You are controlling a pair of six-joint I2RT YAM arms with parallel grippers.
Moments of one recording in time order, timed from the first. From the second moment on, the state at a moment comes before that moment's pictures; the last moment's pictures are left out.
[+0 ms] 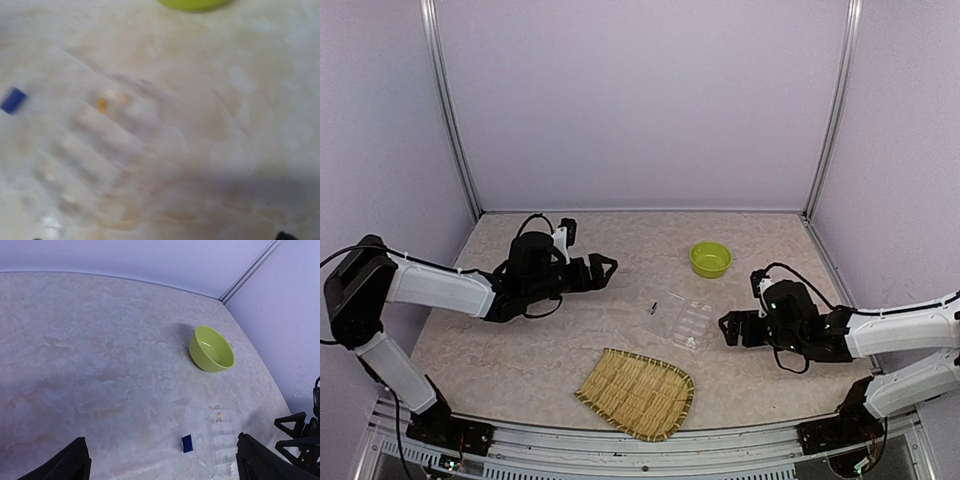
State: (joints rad) left arm -0.69 1.57 0.71 0.51 0.00 -0.55; right arm 0.81 1.18 0.41 0.10 0.27 0.57
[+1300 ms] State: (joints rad) left arm -0.82 1.94 0.95 0.39 0.35 -0.57; right arm 0.80 1.56 0.62 0.00 0.38 0.60
